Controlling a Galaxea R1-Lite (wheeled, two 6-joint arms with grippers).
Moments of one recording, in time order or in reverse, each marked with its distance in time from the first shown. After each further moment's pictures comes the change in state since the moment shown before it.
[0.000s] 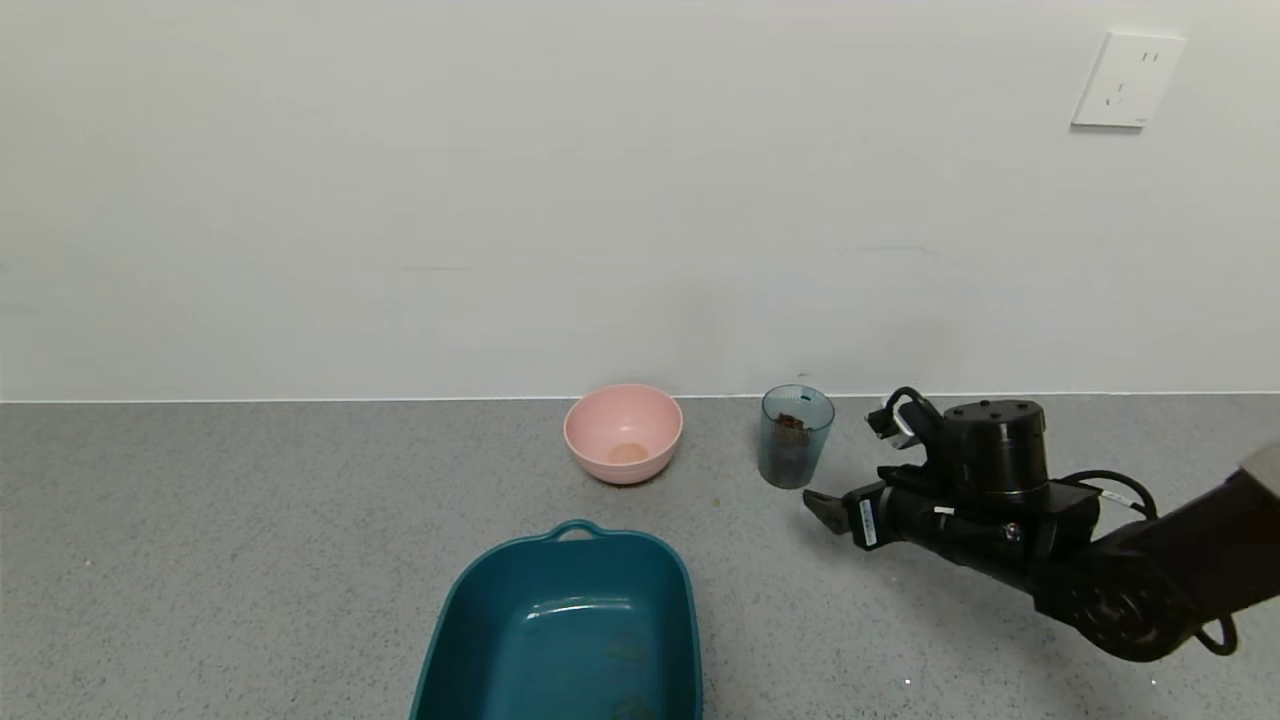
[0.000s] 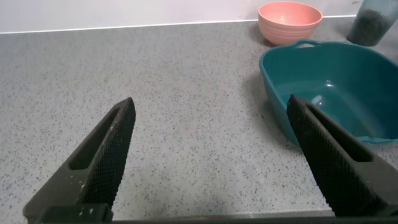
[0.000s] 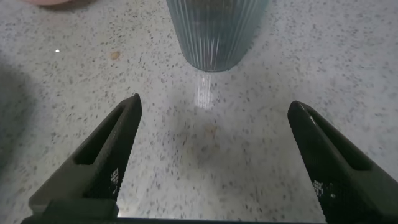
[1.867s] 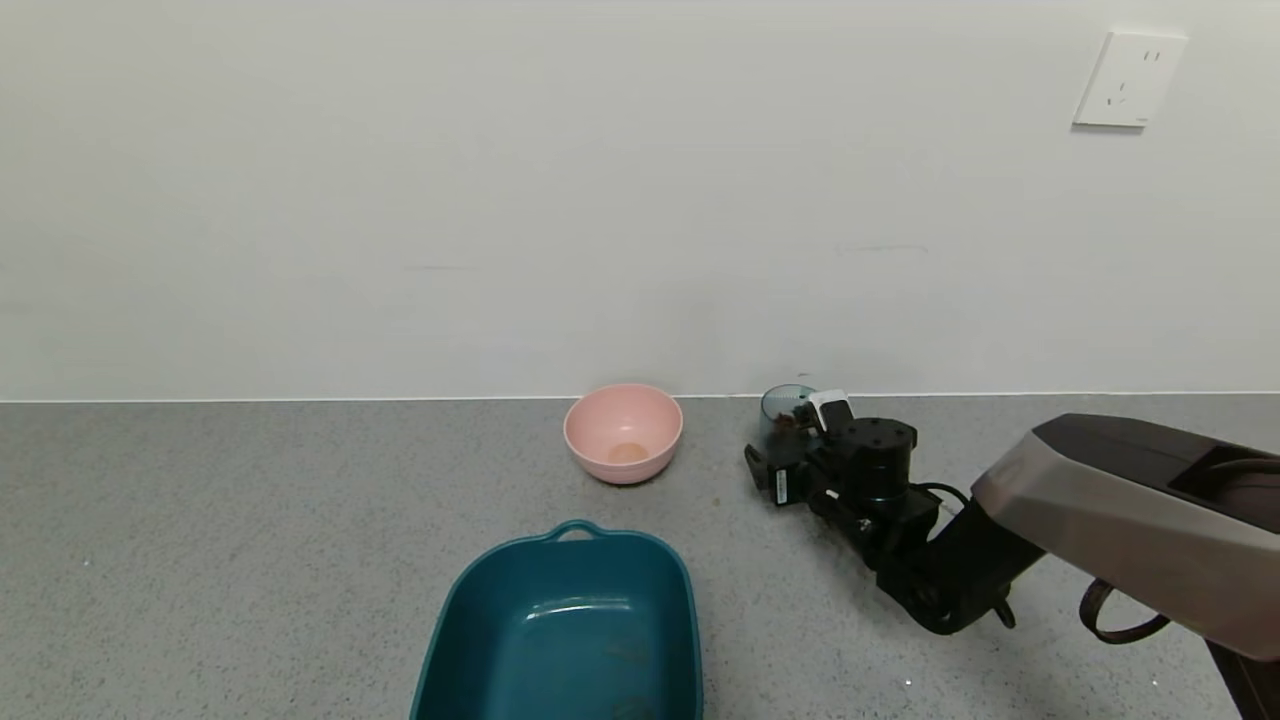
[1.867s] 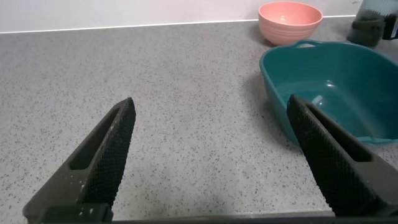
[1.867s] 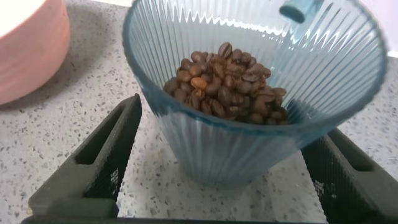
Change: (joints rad) left arm 0.000 0.000 0.000 0.000 0.000 0.000; right arm 0.057 0.400 -0.316 -0.359 -0.167 0.009
